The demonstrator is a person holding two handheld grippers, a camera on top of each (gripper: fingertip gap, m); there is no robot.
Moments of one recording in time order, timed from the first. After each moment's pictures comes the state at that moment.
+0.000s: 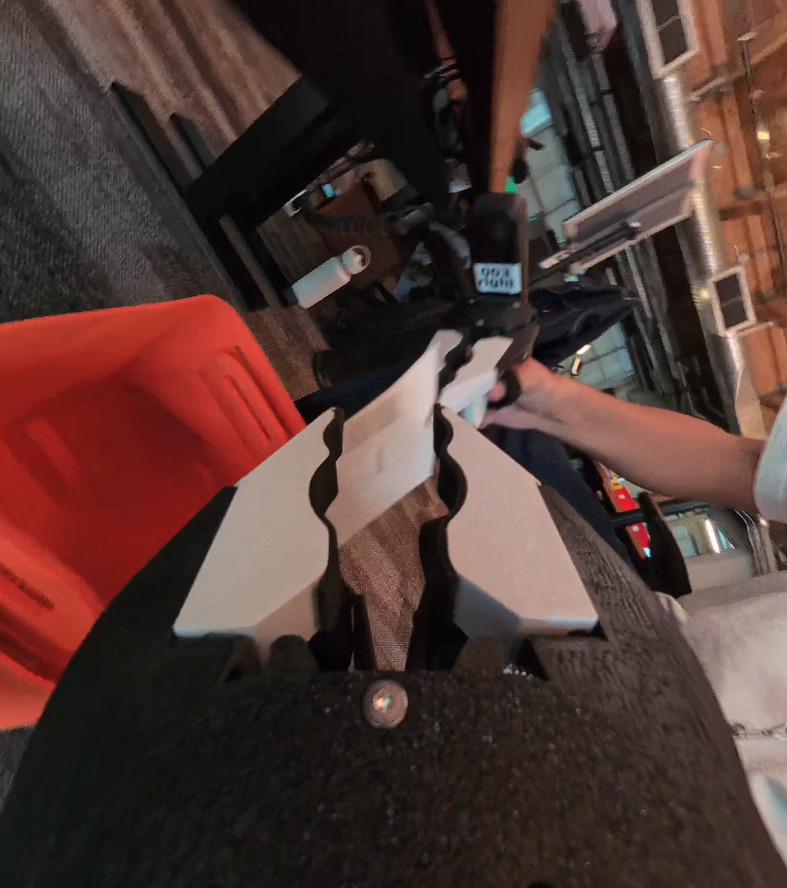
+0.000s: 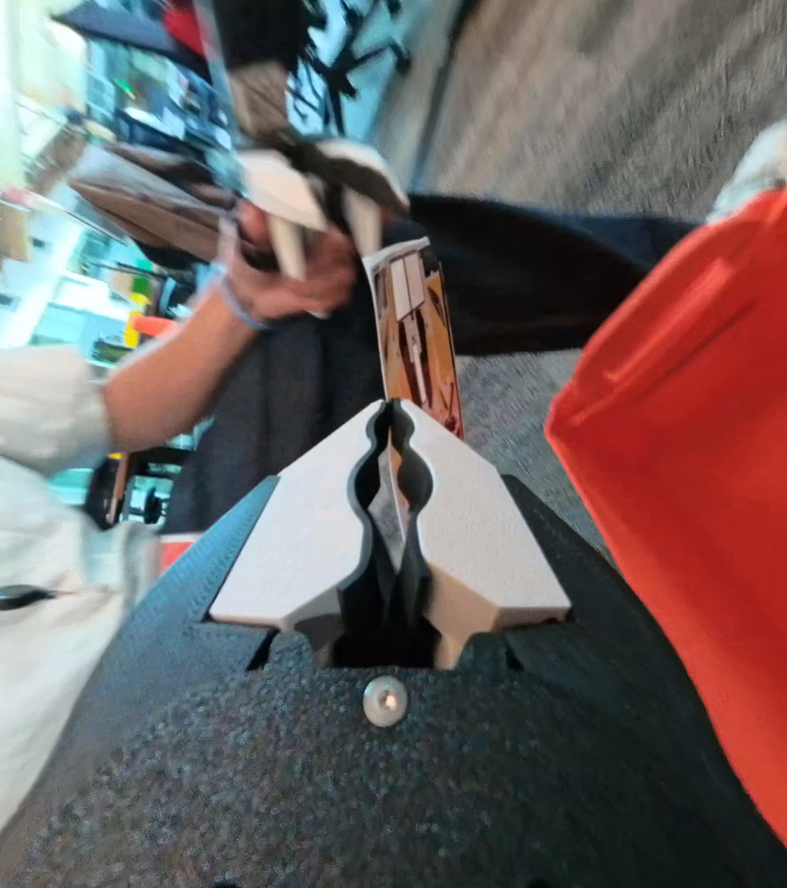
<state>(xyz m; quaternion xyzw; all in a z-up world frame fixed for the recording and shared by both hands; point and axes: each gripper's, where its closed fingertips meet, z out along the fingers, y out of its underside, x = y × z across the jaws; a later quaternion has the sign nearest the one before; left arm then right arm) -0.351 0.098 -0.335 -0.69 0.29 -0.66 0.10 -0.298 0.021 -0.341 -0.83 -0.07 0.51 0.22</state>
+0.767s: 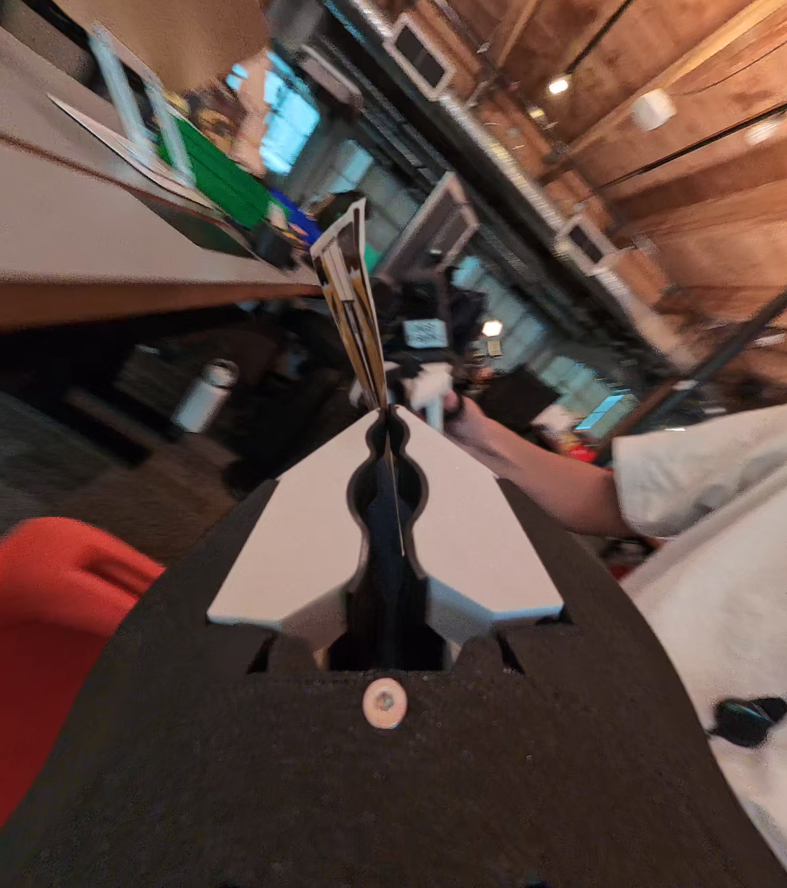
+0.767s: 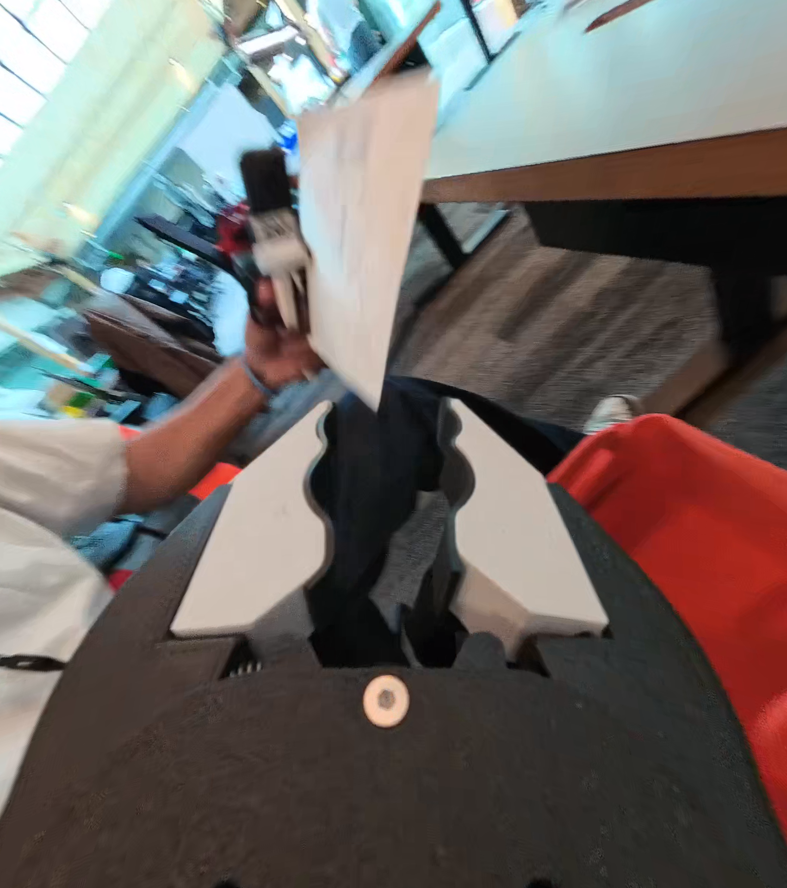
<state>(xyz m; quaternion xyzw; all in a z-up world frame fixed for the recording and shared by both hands) -0.329 0.041 -0.122 -0.53 0.38 -0.73 0.20 -0.235 -0.031 -0.166 -0.78 -0.05 0.42 0.46</state>
